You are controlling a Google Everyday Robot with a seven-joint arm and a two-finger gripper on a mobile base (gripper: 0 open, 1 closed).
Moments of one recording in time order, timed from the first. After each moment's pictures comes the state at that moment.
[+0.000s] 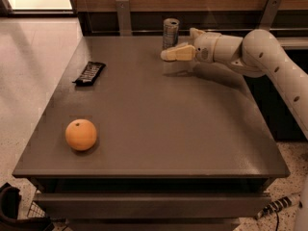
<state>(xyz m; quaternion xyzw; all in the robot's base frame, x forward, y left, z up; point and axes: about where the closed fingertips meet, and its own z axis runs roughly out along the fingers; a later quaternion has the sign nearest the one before) 0.776 -0.091 0.883 -0.35 0.67 0.30 0.59</state>
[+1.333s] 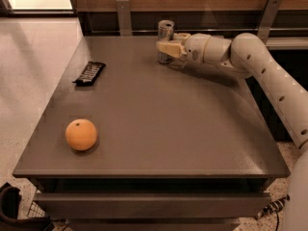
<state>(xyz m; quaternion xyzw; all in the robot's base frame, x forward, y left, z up) 0.786 -0.062 0.878 -0.36 0.64 0.32 0.60</state>
